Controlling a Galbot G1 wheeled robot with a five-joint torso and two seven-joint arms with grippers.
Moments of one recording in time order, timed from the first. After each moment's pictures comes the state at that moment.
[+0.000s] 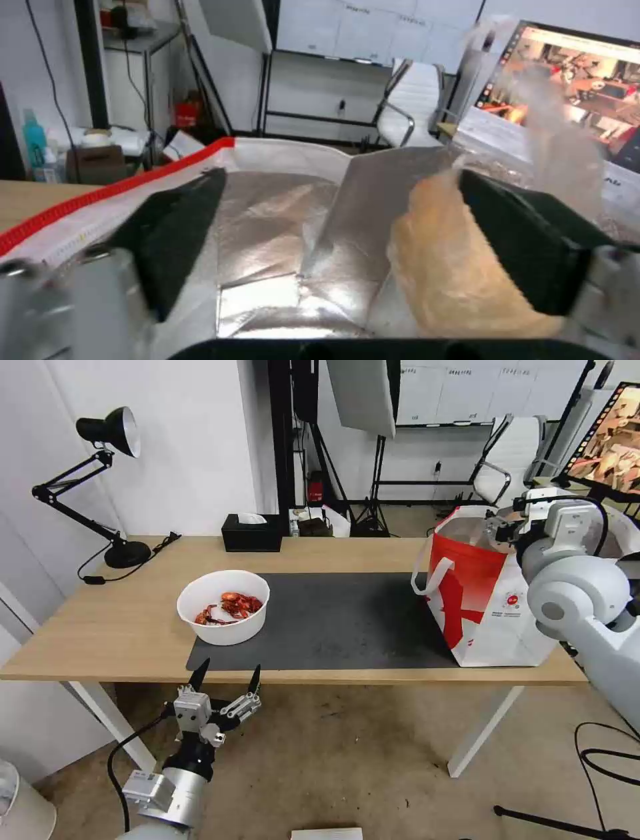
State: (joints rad) left arm 1.75 -1.23 -0.45 -2.34 -0.26 -0.04 -0.10; right arm -0.51 0.59 0.11 1.98 1.07 -0.57 0.78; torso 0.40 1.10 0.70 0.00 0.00
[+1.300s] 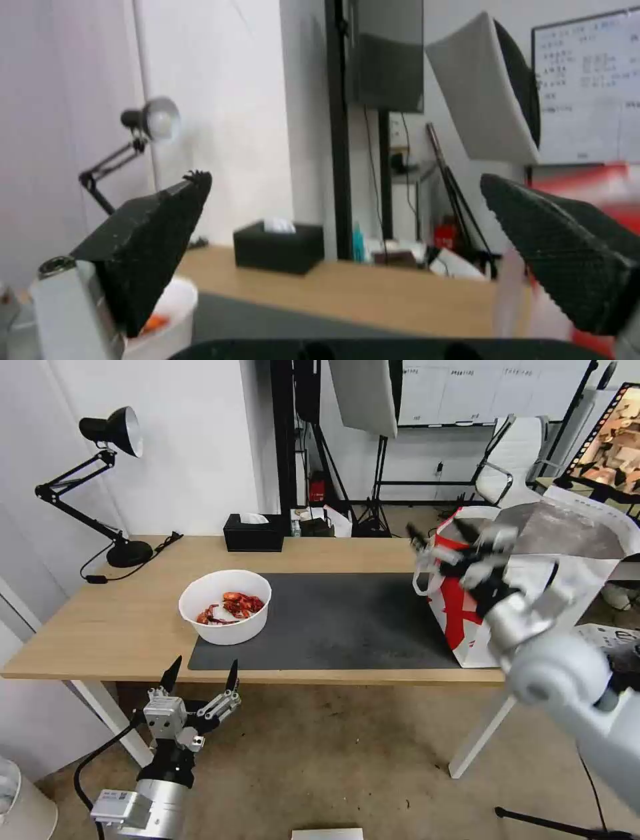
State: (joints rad) left arm 1.83 -1.32 -0.53 -2.39 -0.20 -0.09 -0.09; right arm -1.11 0.68 0.28 2.16 0.86 0.14 0.17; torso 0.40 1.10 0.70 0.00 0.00
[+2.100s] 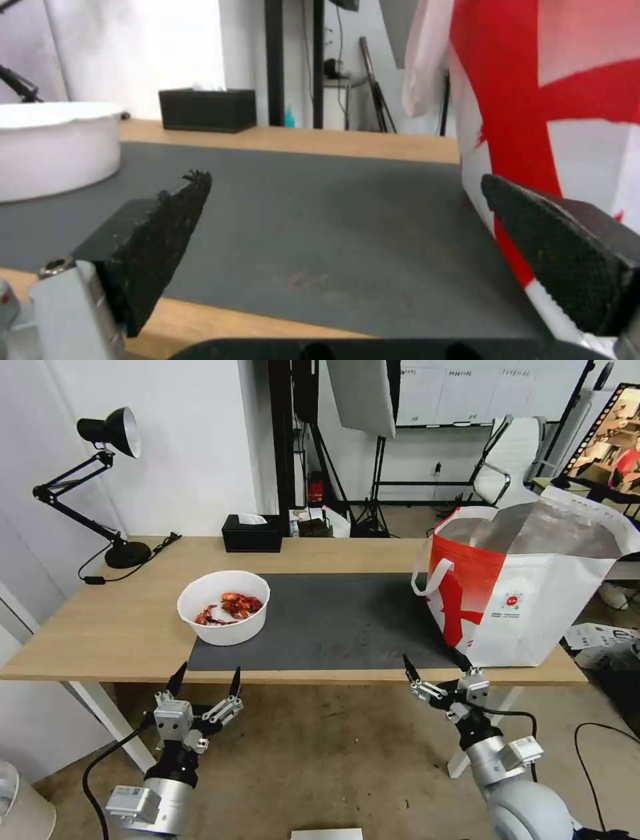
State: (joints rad) left arm 1.80 -1.30 -0.52 -2.33 -0.19 -0.10 -0.08; right arm -1.55 0.89 0.34 2.08 0.47 0.23 0.22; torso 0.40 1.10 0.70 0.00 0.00
